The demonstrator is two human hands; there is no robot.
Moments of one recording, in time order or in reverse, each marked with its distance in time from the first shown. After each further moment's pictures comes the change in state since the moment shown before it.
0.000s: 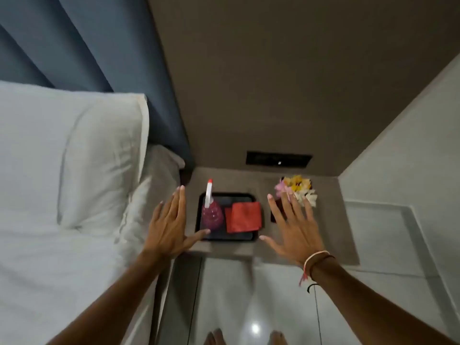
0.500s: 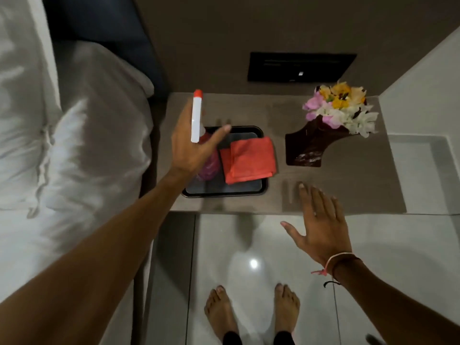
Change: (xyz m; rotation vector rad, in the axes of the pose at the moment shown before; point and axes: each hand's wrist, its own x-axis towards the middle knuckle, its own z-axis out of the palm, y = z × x) left_hand 0.126 0.021 0.168 -0.864 0.262 -0.072; right_hand -0.044 0.003 0.225 0.040 -0.147 0.260
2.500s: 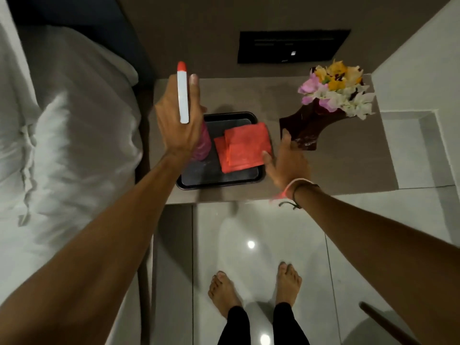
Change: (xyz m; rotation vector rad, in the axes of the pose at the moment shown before) left_hand 0.026 0.026 0.005 -0.084 0.320 0.088; right_hand 0.099 -0.066 -0.049 0.473 -0.005 0.247
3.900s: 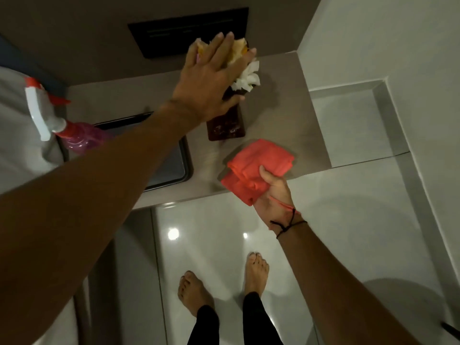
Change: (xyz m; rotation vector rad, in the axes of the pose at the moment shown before) left_hand -0.038 0.112 0.185 0.794 -0.906 0.756; right_hand -0.051 0.143 -0.034 1.987 -0.074 0.687
